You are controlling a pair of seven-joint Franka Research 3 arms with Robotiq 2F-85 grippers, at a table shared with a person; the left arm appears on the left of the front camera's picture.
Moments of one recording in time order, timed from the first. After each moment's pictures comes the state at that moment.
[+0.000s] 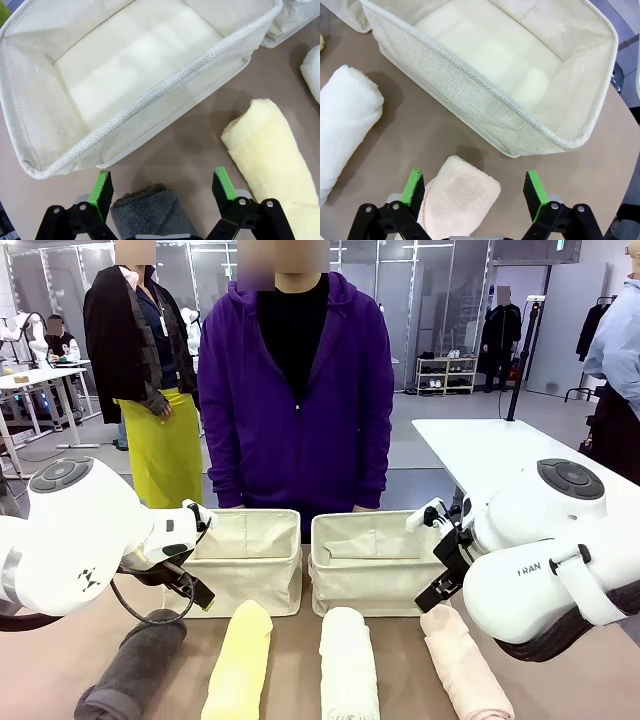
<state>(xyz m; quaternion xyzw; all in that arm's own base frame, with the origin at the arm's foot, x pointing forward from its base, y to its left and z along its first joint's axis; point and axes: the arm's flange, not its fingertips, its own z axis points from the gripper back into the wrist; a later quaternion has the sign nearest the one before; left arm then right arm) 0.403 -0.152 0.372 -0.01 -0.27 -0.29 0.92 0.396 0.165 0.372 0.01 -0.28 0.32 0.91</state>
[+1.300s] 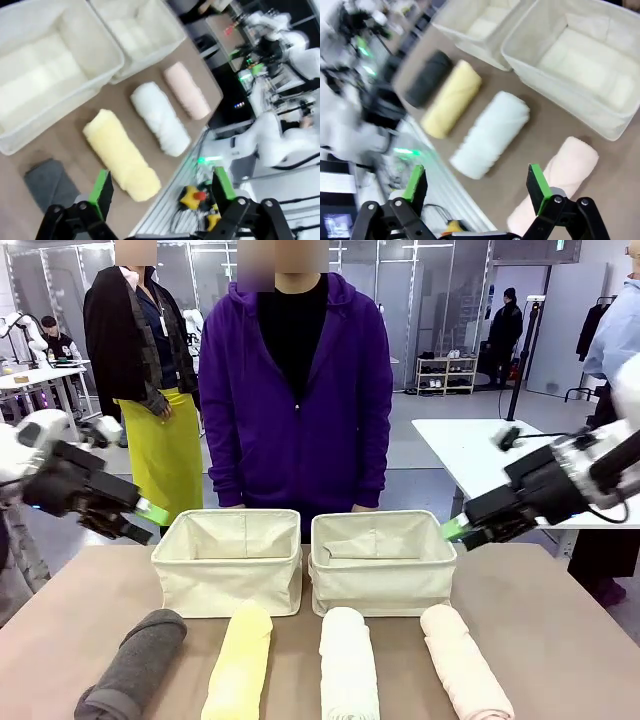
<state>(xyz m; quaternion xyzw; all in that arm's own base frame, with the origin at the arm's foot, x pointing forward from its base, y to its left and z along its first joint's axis) 0.376 -0.029 0.496 -0.45 -0.21 -0.21 0.84 0.364 0.074 0.497 0.42 -0.20 0.23 0.85</state>
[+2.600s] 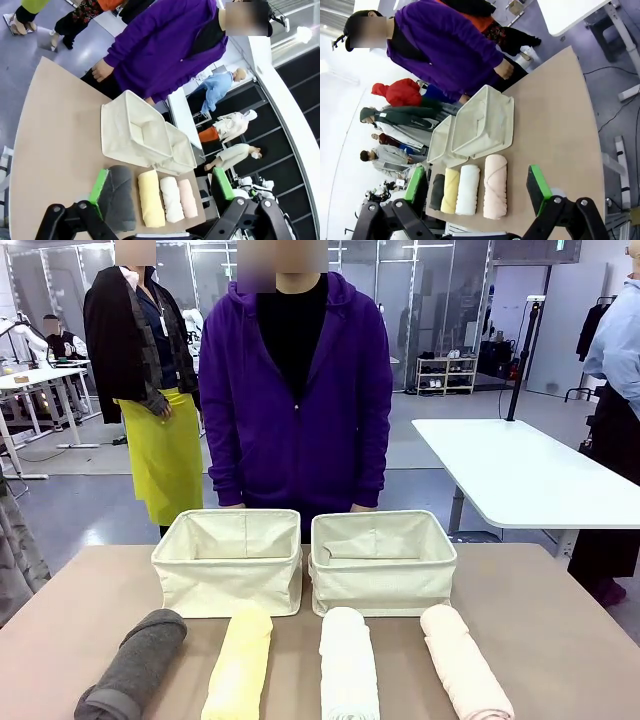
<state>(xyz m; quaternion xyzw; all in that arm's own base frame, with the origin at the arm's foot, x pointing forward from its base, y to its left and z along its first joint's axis) 0.175 0.264 0.512 -0.46 -0.45 0.15 0.75 0.209 -0.276 0.511 0.46 -0.40 -0.16 0.77</state>
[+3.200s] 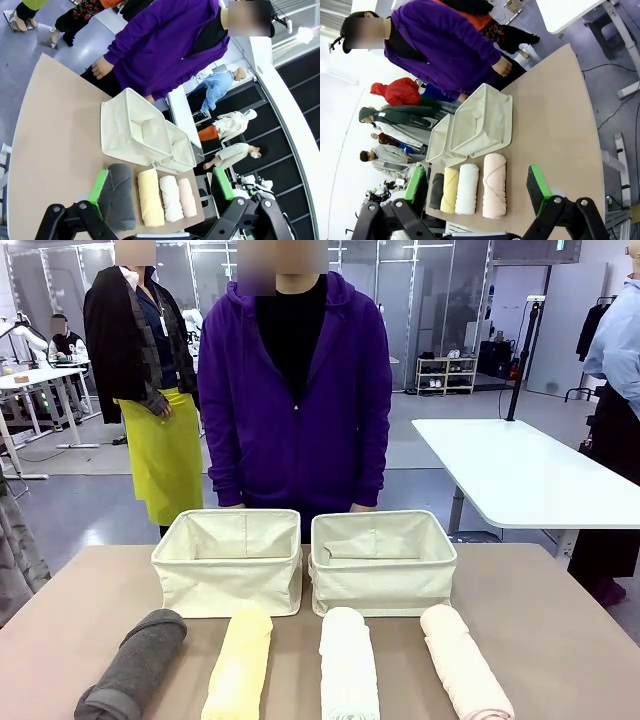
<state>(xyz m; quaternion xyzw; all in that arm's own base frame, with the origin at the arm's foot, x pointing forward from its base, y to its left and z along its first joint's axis) 0.180 0.263 0.507 -0.47 -0.44 0.15 0.75 0.212 -0.277 0.507 0.47 -0.39 -0.16 0.78</state>
